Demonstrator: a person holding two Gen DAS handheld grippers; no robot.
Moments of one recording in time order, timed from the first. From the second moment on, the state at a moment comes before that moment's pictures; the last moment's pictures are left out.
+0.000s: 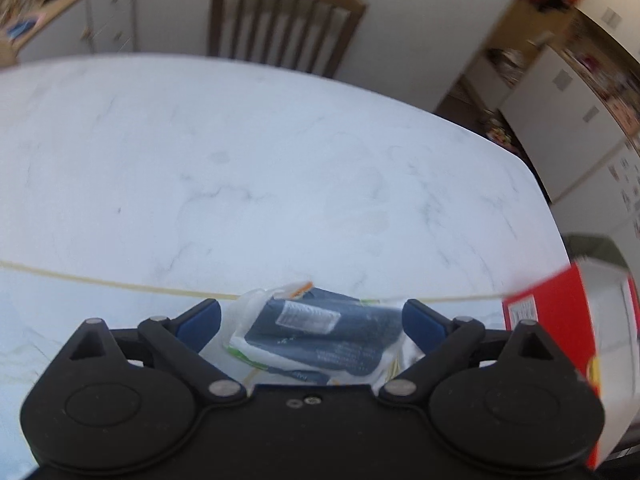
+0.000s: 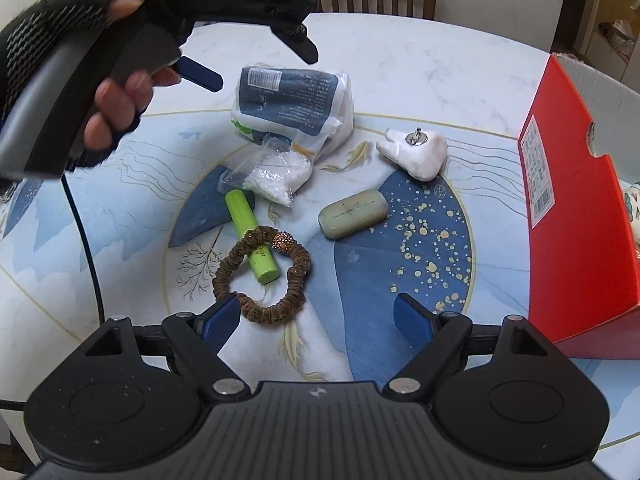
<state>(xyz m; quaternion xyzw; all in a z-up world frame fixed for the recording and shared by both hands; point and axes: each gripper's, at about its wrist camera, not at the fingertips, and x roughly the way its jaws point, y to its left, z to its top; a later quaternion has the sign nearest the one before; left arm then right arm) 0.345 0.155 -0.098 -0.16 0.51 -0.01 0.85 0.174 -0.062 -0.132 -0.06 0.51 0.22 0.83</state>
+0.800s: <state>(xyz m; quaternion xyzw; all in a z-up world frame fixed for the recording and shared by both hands) 0.362 0.167 -0.134 -0.19 0.54 0.02 0.82 0.181 -0.033 -0.151 -0.08 0.51 0.25 0.82</state>
